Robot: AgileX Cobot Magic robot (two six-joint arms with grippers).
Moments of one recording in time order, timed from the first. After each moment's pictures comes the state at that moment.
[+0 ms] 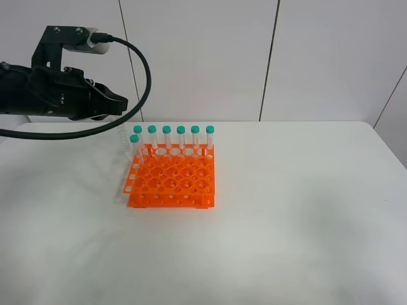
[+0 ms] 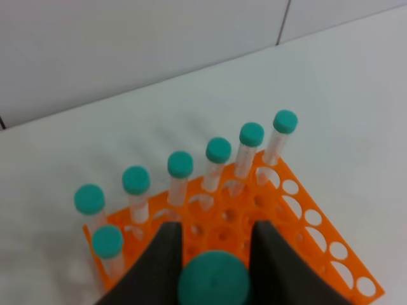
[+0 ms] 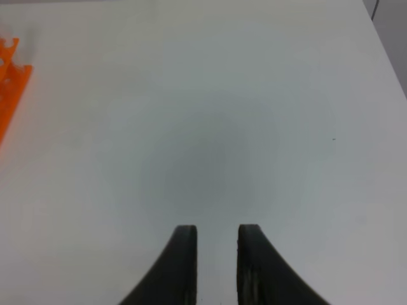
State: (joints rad) left arm -0.22 1.41 -0.94 -1.00 0.24 1.07; right arm -0.09 -0.01 -0.53 0.02 1.11 -0.01
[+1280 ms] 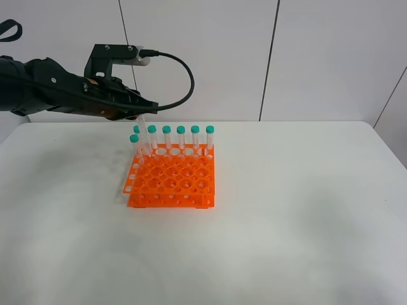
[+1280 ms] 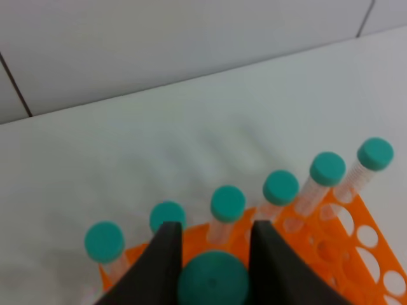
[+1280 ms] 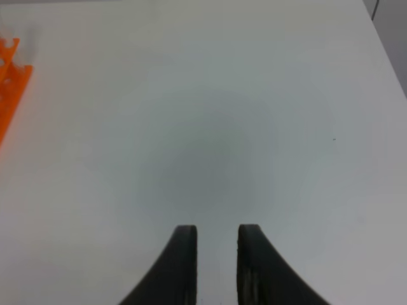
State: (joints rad) left arm -0.31 1.69 -1.12 -0.41 0.04 0.38; right arm -0.09 -0.01 -0.53 0.02 1.11 -0.01
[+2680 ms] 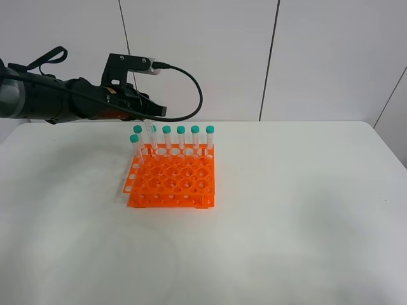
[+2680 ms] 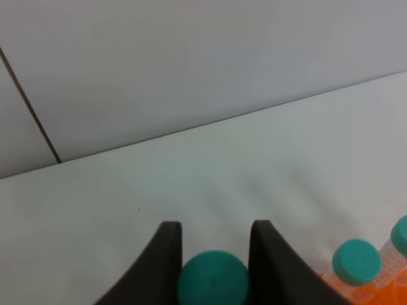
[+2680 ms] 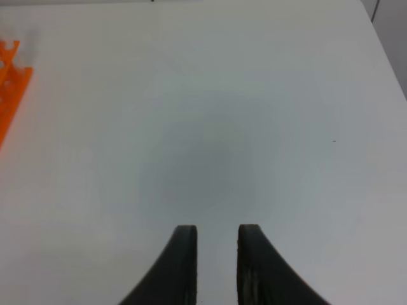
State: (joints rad) left arm -0.31 1.86 -1.19 -0.35 -0.14 0.37; right arm -0.09 -0.01 -0.53 0.02 1.11 -0.01
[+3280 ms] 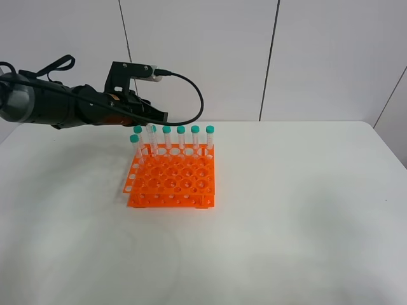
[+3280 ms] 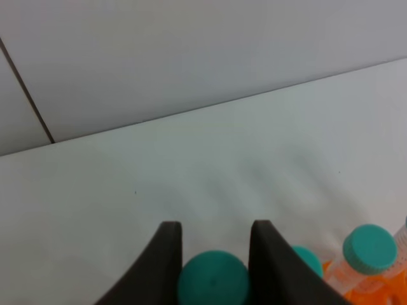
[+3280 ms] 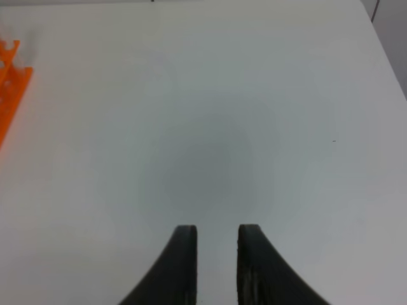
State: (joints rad) left arm -0.31 1.90 -1.19 -0.35 -0.15 0.36; right arm -0.09 -0.01 -0.53 0.02 1.11 -0.01
